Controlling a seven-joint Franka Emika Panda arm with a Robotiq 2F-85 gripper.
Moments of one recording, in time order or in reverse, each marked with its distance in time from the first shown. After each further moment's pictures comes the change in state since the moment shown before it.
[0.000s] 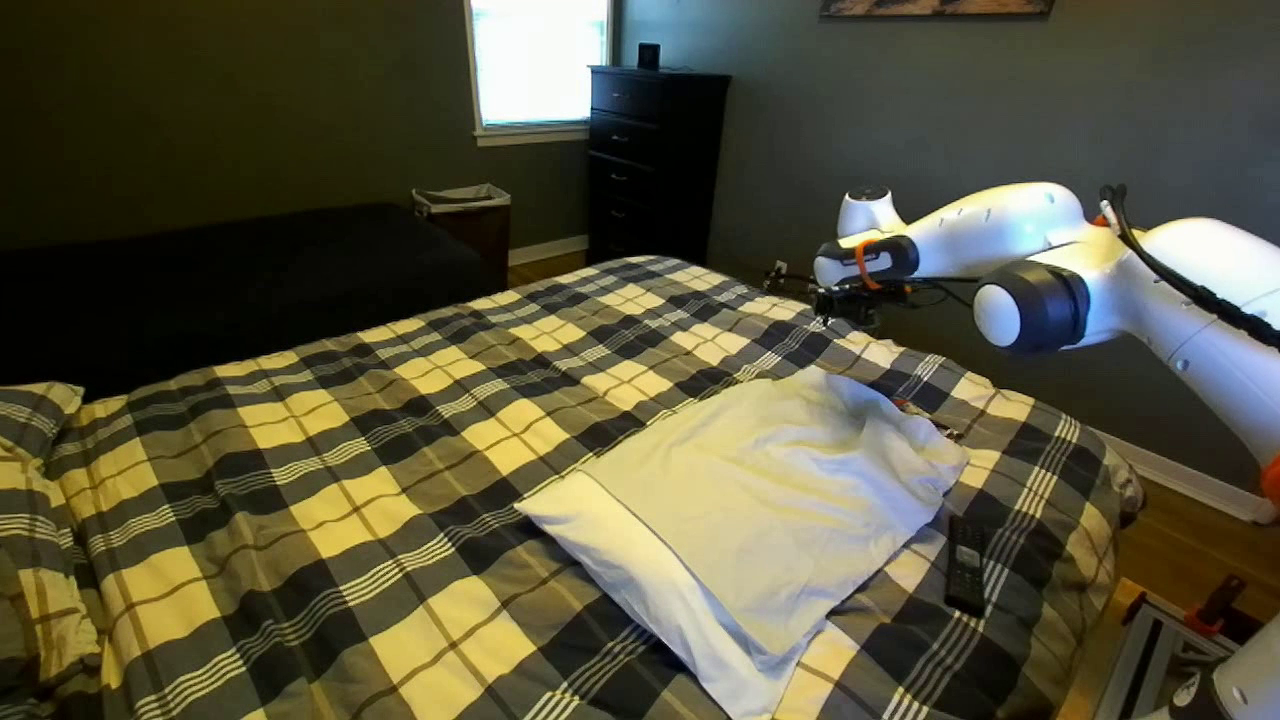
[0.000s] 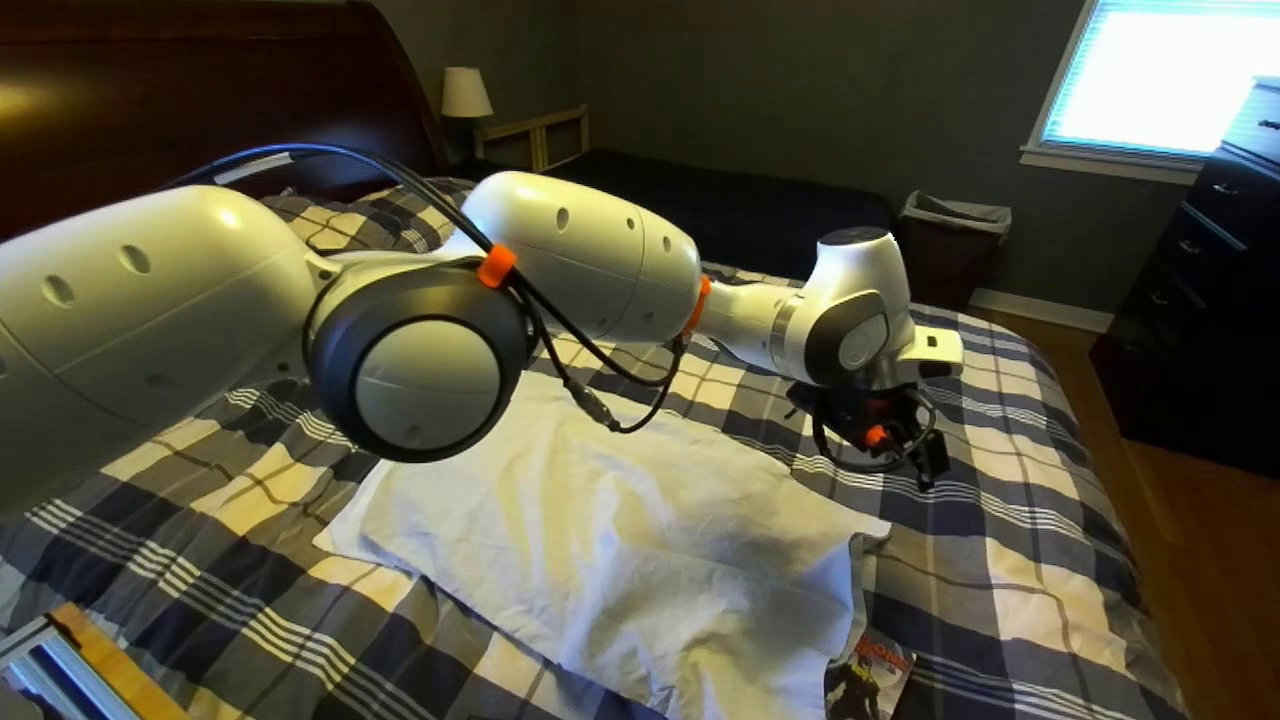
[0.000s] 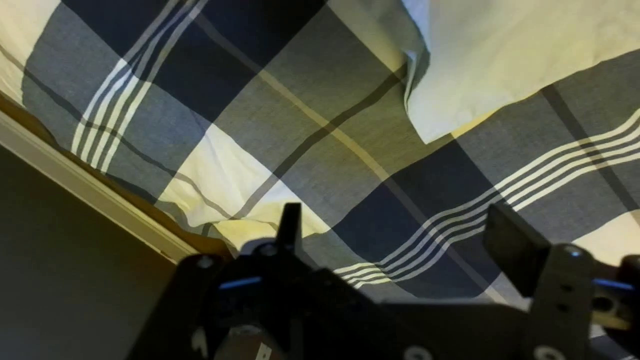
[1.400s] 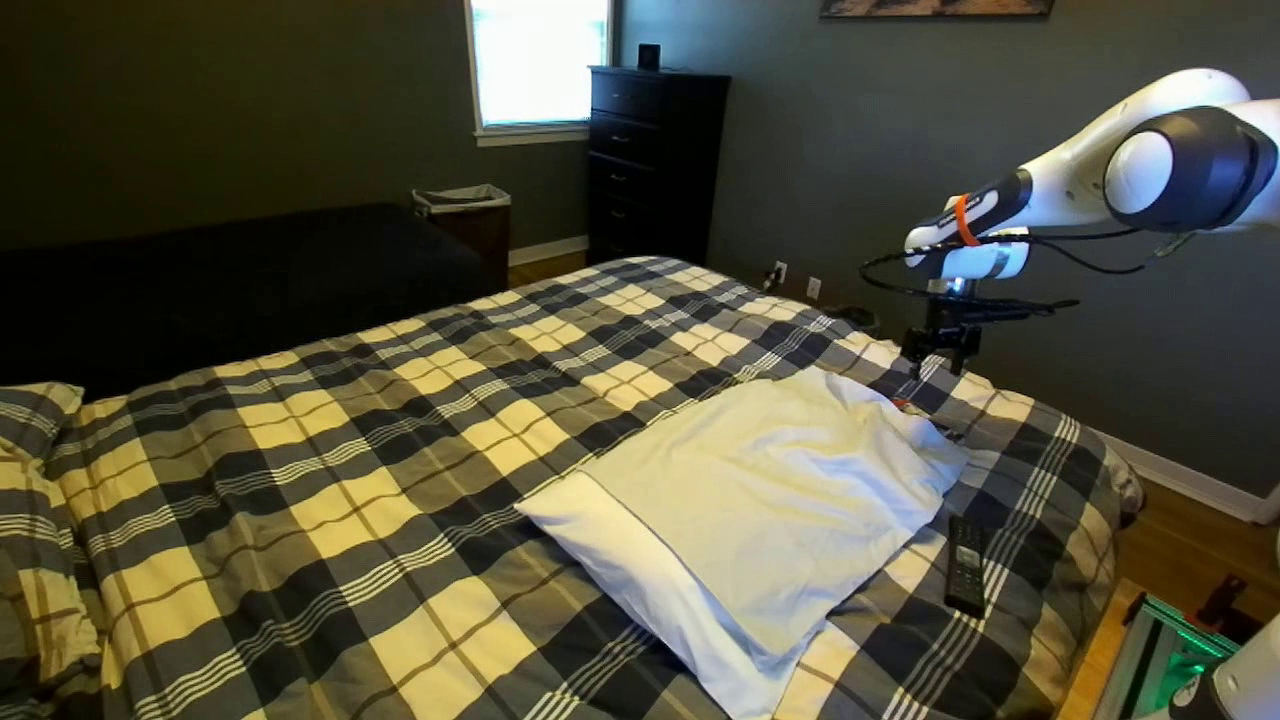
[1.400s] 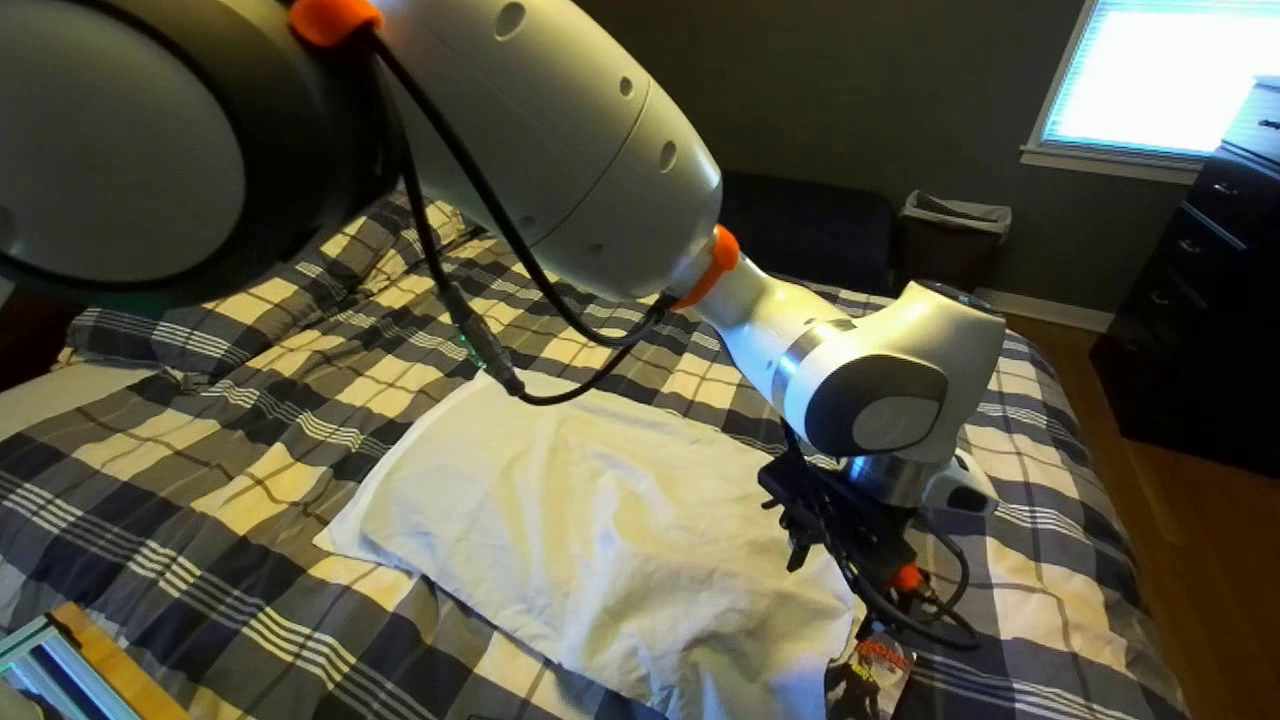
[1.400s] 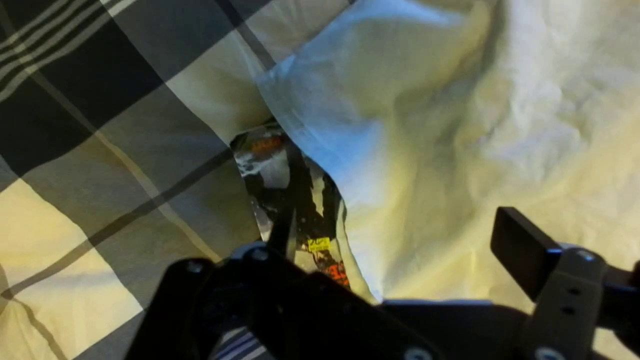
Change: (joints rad) arm -0.177 -0.469 0.103 -0.729 0.089 -0.190 -0.499
